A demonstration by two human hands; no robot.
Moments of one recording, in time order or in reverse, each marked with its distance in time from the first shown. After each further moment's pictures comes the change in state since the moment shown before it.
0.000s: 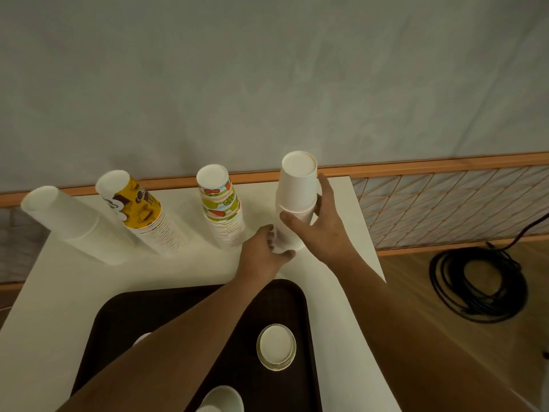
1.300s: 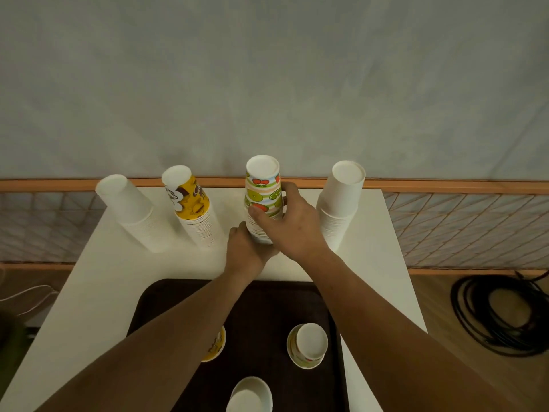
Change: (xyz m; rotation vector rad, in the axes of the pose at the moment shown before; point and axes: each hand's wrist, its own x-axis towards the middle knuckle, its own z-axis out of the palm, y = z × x) left_hand 0.005 -0.048 -0.080 -0.096 0.237 -0.006; right_hand -0.005 -0.071 0.100 -0.204 -0.068 -0.118
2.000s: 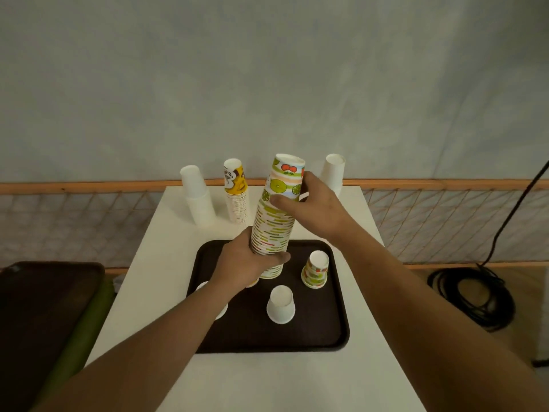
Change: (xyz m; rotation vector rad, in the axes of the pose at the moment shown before) left_hand -0.233 0.031 -0.164 -0.039 -0.178 0.130; right_hand -0.187 -0.145 -0.051 0.051 -0.051 -0.056
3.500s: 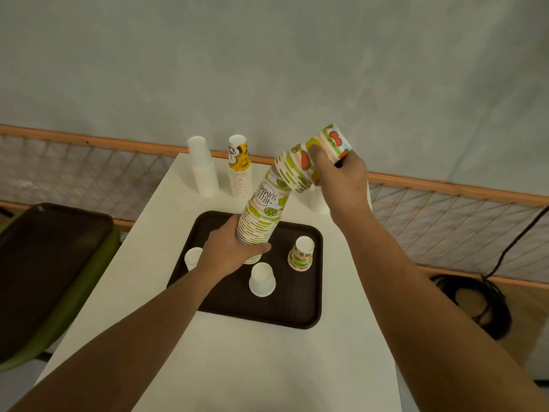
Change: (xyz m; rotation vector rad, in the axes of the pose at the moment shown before) left_hand -0.032 0.007 0.019 0.057 0.115 -0.119; right_hand 0.003 -0.007 -0.059 0.412 0.258 0.067
